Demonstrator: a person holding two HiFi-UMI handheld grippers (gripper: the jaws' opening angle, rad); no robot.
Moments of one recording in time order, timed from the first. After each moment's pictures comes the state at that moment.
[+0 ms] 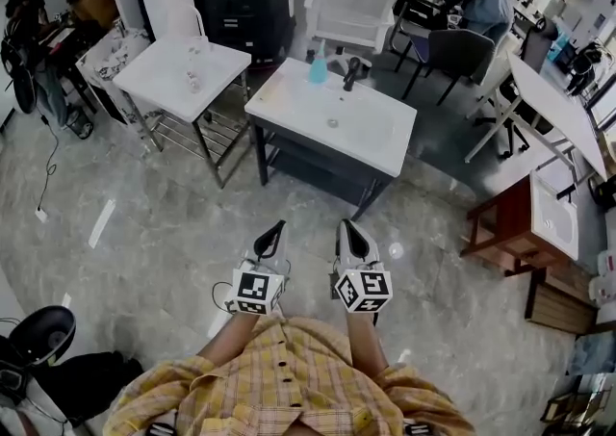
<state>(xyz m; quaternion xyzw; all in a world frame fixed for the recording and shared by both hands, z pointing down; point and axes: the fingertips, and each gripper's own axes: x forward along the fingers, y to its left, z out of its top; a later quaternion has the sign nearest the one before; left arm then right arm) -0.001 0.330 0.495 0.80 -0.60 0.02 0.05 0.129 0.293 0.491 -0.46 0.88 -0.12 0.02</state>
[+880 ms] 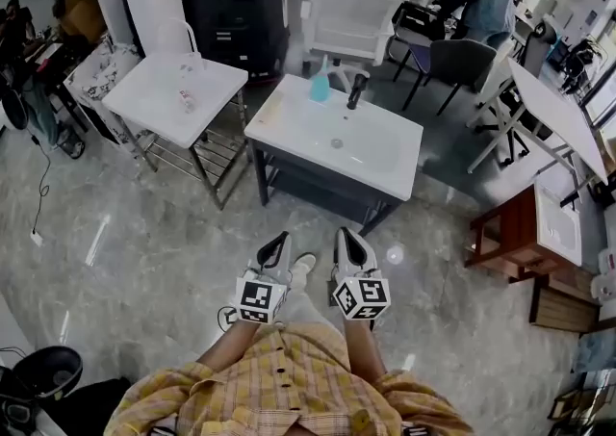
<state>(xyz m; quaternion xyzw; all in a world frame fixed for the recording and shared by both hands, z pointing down) -0.054 0.247 0.528 0.82 -0.58 0.03 0.05 0.067 0.212 0.513 -0.48 0.87 -0.12 0.03</state>
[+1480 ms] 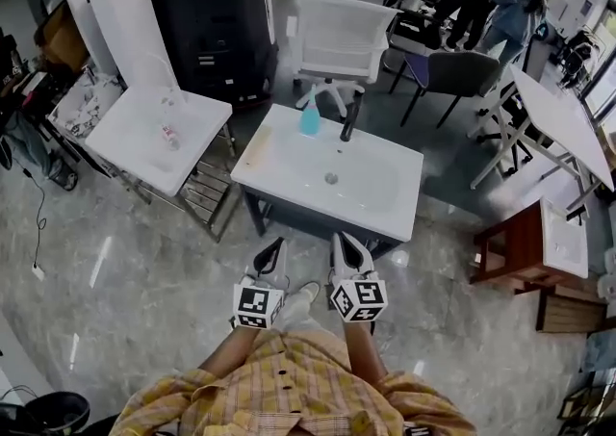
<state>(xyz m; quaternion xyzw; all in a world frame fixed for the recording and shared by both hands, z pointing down) -0.068 0.093 0.526 0.82 -0.57 0.04 0.05 0.054 0.059 0.517 -0.49 0.86 -0.13 0.03</state>
